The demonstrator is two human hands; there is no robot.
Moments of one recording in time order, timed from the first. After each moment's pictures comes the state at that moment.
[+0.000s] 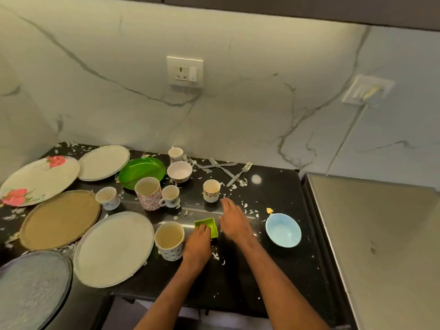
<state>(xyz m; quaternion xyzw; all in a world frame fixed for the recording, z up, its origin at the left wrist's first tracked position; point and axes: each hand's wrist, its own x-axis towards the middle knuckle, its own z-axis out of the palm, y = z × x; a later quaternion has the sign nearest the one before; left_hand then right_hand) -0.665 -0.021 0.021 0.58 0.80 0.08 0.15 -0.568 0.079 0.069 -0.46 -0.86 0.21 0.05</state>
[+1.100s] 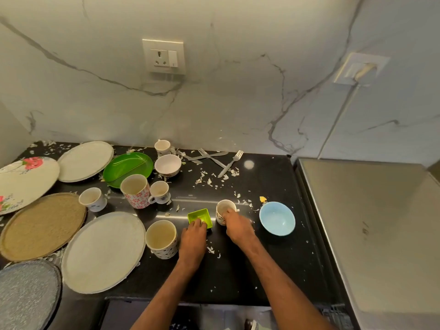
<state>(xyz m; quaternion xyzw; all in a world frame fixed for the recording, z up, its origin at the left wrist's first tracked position) -0.662 -0.015 0.013 0.59 0.80 0.04 0.10 -0.532 0.076 0.049 -0.50 -0.84 0.20 -0.06</state>
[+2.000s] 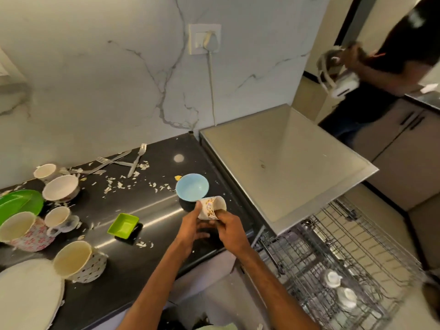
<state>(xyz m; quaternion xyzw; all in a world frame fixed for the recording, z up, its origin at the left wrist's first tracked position) -0.488 -0.017 0.048 0.34 0.54 0.35 0.69 -0.345 -0.038 0.025 -0.55 -0.65 0.34 0.40</state>
